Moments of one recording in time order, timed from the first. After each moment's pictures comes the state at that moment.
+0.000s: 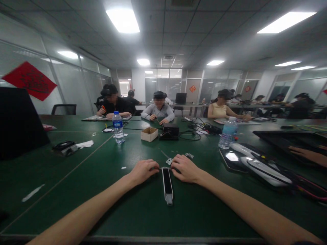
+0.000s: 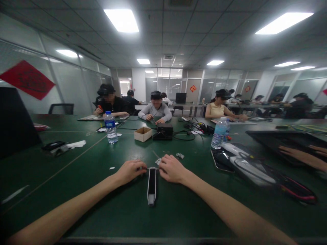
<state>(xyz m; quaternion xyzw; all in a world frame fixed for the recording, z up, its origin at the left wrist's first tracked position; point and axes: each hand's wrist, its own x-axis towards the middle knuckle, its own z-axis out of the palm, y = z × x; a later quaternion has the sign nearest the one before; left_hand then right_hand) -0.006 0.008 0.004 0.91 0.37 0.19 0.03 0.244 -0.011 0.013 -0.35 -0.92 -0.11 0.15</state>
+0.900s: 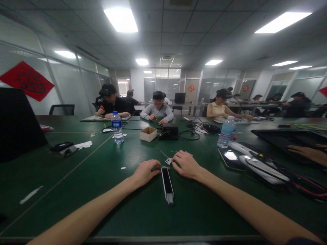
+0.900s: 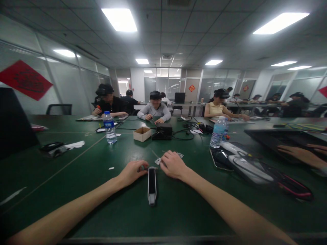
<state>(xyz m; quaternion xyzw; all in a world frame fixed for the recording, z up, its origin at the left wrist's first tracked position) 0.006 0.007 -0.004 0.88 0.40 0.22 0.10 0.248 -0.002 0.012 -0.42 -0.88 -0.13 0.18</state>
